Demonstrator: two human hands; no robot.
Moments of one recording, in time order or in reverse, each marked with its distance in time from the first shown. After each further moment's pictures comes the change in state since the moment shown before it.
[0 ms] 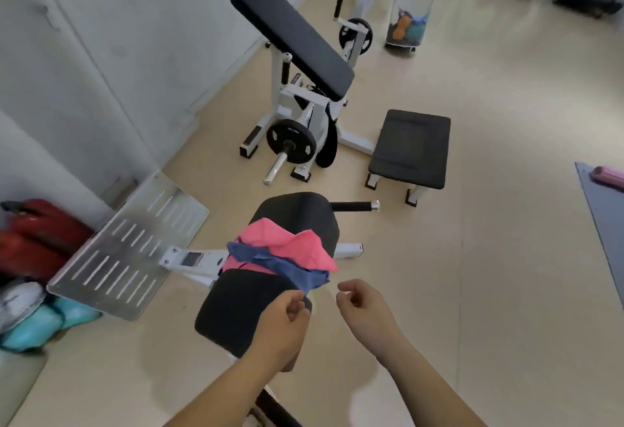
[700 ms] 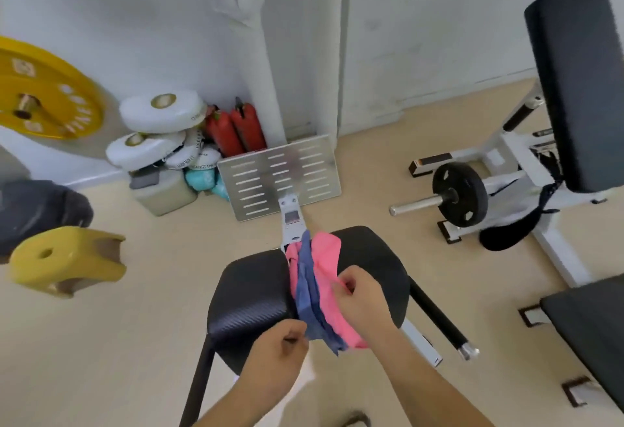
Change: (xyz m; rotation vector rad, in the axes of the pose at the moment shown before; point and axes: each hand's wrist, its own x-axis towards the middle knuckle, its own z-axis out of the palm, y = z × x) left_hand 0.083 0.070 0.101 -0.400 0.718 -0.376; right_hand 0.266 -0.070 0.009 -0.509 -0.672 -0.599
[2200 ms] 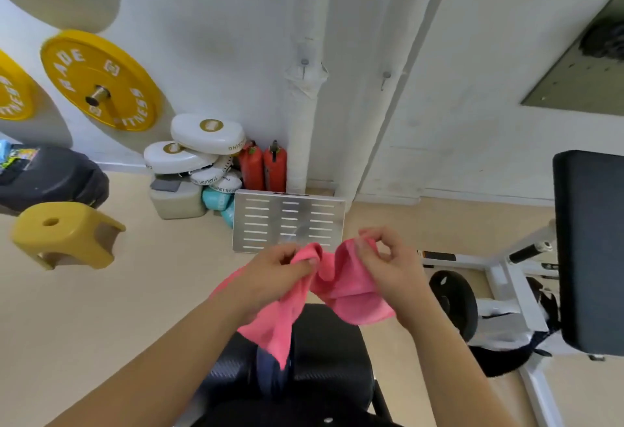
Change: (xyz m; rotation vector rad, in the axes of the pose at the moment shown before) left_hand 0.071 0.207 -0.108 -0.369 0.081 0.200; right_hand 0.058 -0.197 -0.186 0.259 -0.098 -0.352
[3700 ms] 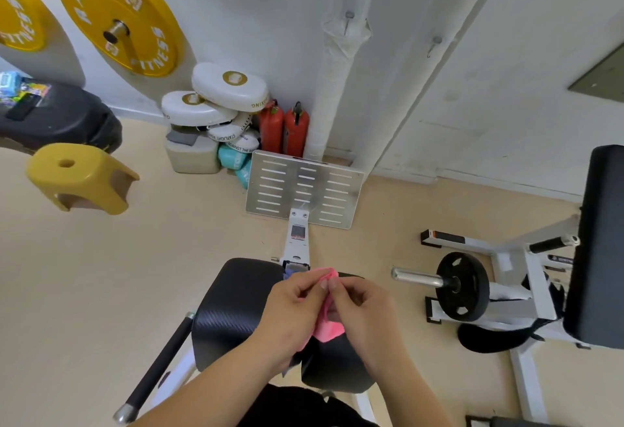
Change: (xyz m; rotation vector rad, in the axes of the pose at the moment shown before) left_hand -0.067 -0.078 0.017 -0.430 0.165 -0.120; right_hand -0.071 0.048 0.112 -0.092 -0.085 0.236
